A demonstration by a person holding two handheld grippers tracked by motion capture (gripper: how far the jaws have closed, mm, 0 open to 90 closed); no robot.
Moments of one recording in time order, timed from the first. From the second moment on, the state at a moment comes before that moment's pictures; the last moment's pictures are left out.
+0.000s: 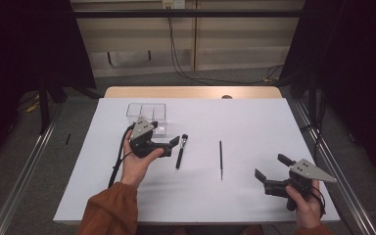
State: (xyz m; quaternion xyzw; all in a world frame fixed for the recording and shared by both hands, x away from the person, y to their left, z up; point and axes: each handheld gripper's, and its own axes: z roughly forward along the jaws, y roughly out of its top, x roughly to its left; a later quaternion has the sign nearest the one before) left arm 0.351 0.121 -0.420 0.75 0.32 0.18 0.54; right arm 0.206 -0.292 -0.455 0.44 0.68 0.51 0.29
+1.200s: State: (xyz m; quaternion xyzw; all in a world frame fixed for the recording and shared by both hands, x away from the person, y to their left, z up) left arm 0.396 0.064 -0.422 0.88 0.37 0.08 0.30; right arm 0.207 -0.296 -0.457 0.45 0.67 0.51 0.29
